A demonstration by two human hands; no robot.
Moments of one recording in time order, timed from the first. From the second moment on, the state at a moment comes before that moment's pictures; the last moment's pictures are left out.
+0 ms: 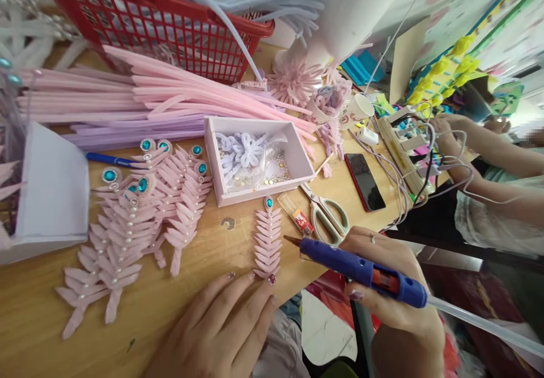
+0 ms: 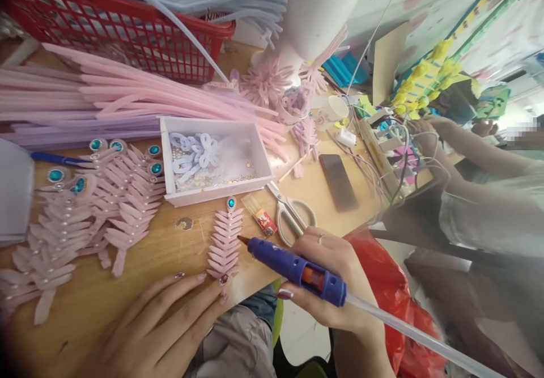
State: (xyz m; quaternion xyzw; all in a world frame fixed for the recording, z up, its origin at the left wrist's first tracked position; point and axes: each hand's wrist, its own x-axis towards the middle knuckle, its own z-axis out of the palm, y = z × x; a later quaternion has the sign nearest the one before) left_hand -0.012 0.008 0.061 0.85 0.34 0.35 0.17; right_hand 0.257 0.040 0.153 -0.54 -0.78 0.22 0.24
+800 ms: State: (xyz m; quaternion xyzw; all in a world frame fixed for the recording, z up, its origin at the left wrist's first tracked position) left_hand -0.019 0.012 0.059 0.88 0.31 0.32 0.17; right_hand 0.255 0.038 0.133 -0.52 -0.82 0.18 0.15
